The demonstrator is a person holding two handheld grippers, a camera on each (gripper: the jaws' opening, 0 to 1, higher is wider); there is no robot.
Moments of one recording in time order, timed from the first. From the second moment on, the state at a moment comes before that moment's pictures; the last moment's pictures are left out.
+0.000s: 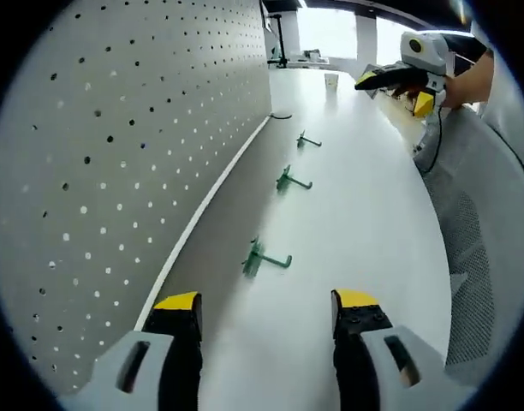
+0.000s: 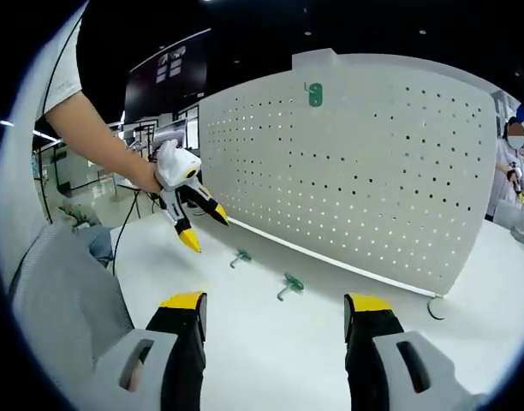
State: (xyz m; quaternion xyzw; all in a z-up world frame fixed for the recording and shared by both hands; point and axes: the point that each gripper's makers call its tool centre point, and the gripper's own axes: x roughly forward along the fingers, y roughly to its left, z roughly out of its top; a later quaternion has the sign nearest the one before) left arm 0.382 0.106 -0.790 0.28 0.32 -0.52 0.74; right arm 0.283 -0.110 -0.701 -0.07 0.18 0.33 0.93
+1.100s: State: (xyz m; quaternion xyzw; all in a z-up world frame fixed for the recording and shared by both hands) left arm 0.409 0.075 -0.831 0.38 0.38 -0.60 0.60; right arm 0.287 -0.119 -0.700 -0.07 0.18 0.31 0.93
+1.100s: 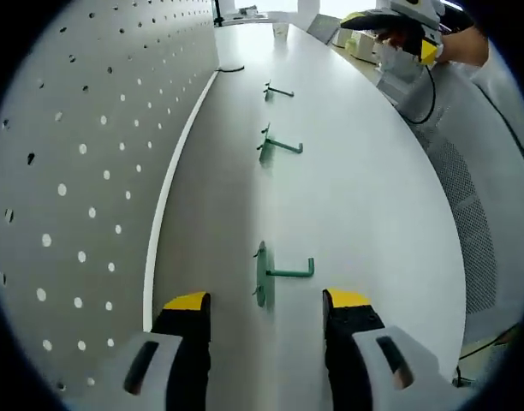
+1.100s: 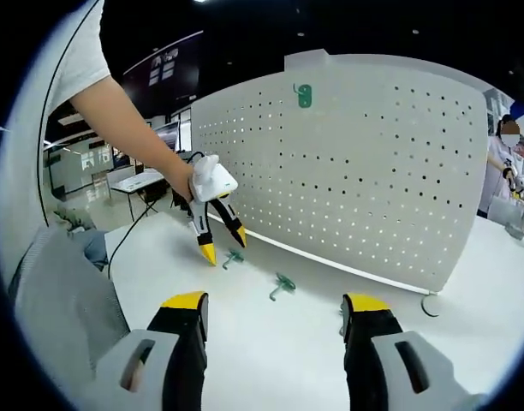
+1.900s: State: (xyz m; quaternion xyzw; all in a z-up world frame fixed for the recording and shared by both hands) left arm 0.413 0.069 -0.831 0.41 0.38 -0.59 0.59; right arm 0.286 -0.119 -0.701 -0.07 0.18 0.31 0.93
